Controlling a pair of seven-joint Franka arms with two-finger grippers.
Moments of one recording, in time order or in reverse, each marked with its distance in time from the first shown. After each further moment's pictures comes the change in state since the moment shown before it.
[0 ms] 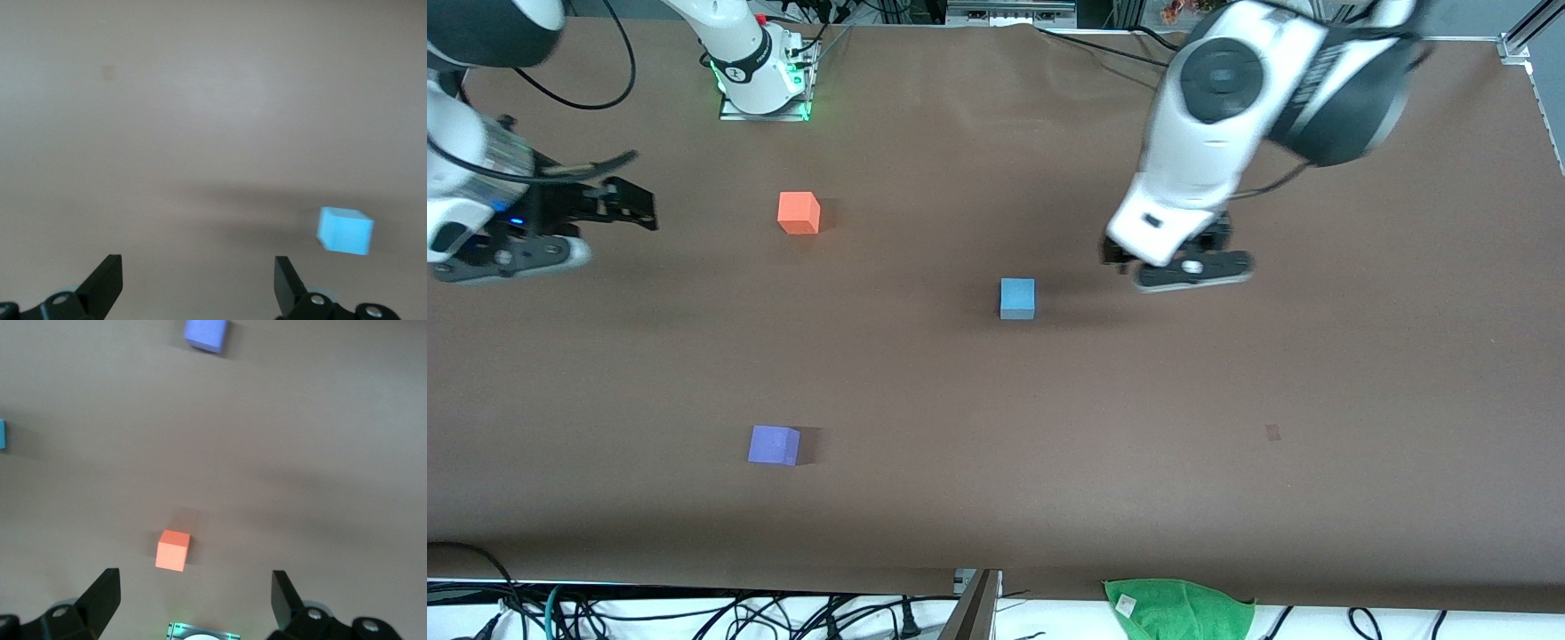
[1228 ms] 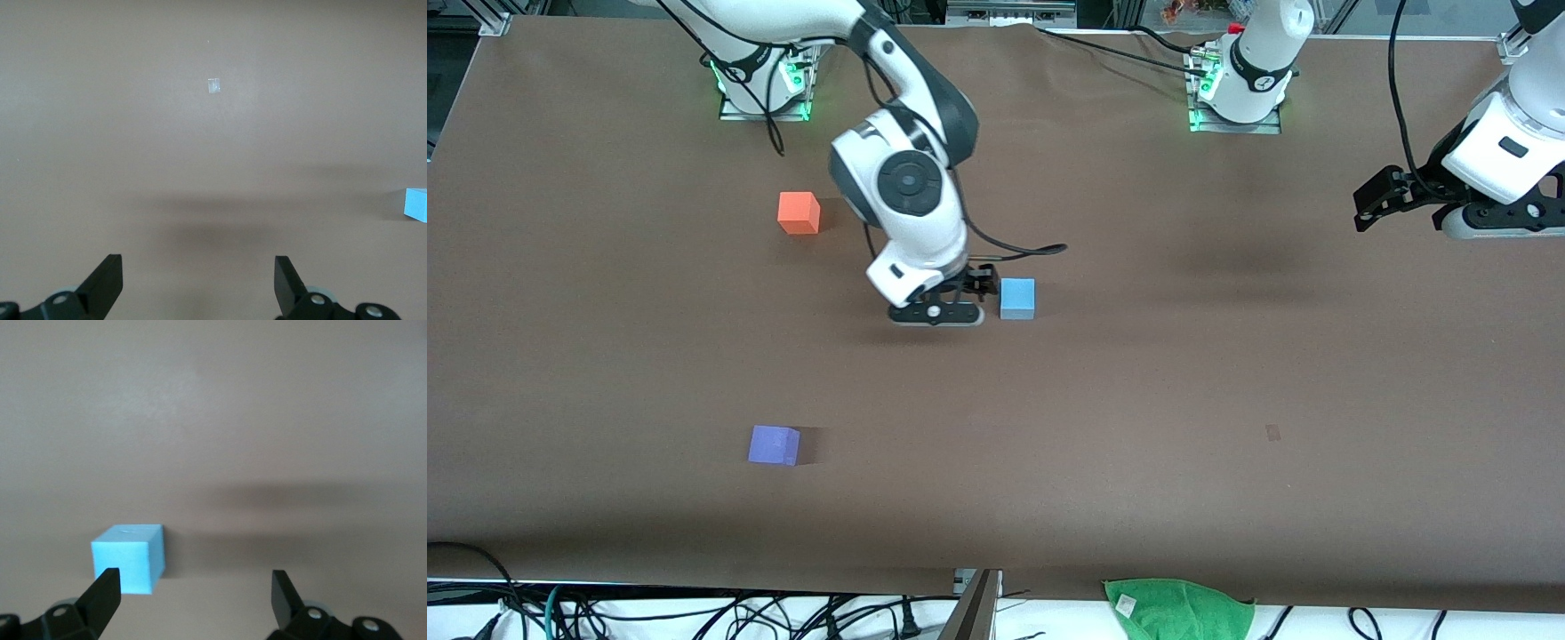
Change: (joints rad) left arm 0.190 -0.318 0.230 -0.232 -0.112 0.007 0.488; right arm 0.534 0.425 0.007 -0.015 0.002 0.641 0.794
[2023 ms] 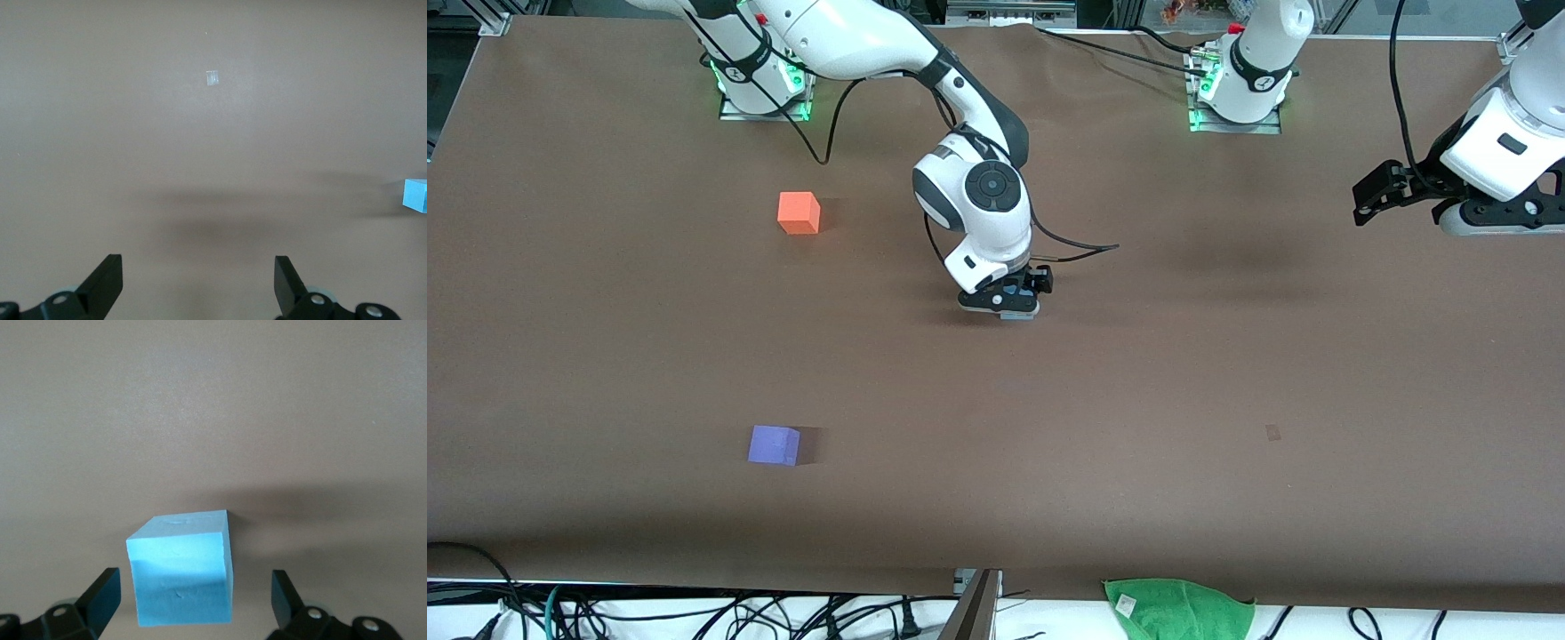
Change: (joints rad) left arm -0.005 0.005 -0.005 0.025 0.000 -0.042 0.001; right arm 0.122 0.160 -0.006 0.001 -0.029 0.207 0.190
